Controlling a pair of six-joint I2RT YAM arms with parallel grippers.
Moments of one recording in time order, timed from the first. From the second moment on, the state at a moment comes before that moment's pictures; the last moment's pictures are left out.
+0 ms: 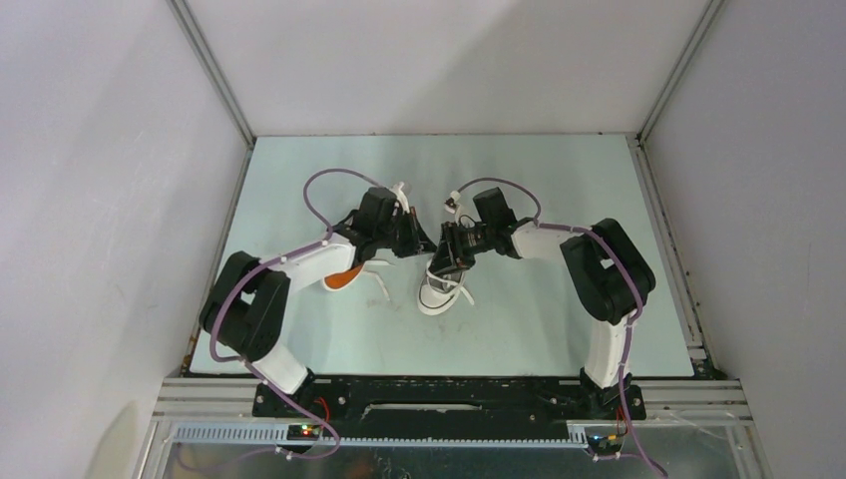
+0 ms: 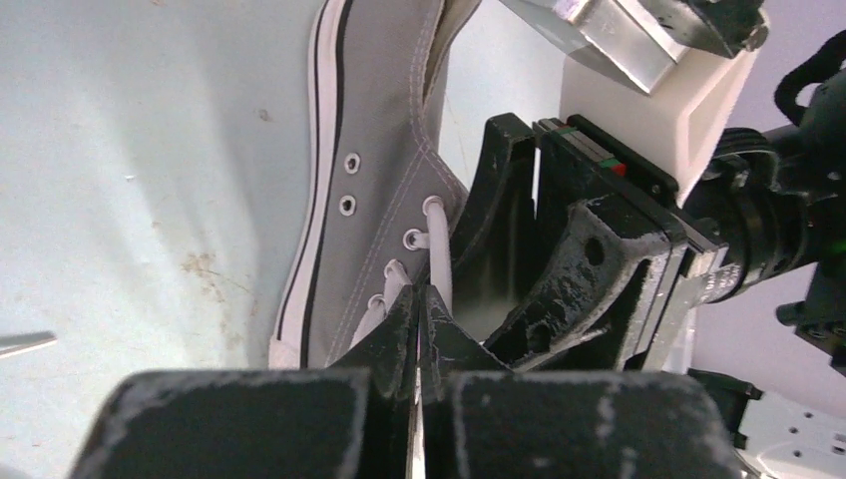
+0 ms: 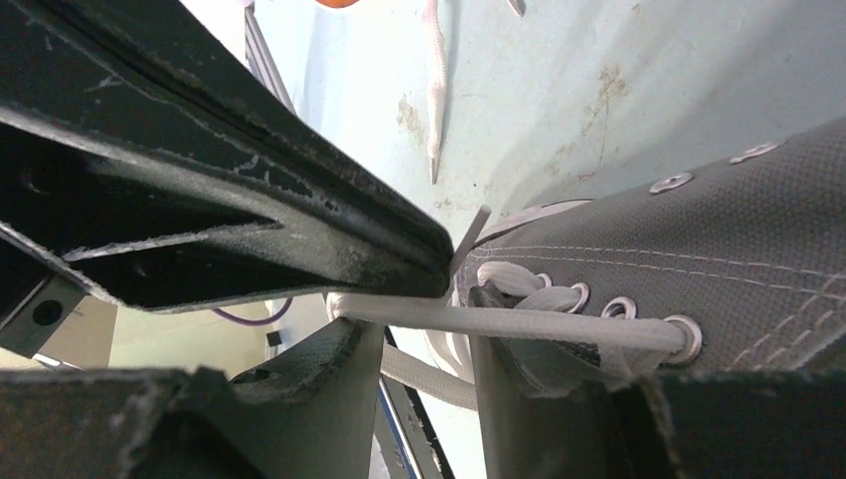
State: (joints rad) left arm -0.52 1.61 0.95 -0.03 0.35 -0.70; right arm 0.54 1.92 1.08 0.04 -0.92 0.58
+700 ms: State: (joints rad) left arm -0.51 1.59 0.81 0.13 0.39 -0.88; right arm 0.56 1.91 1.04 0.10 -0.82 0.64
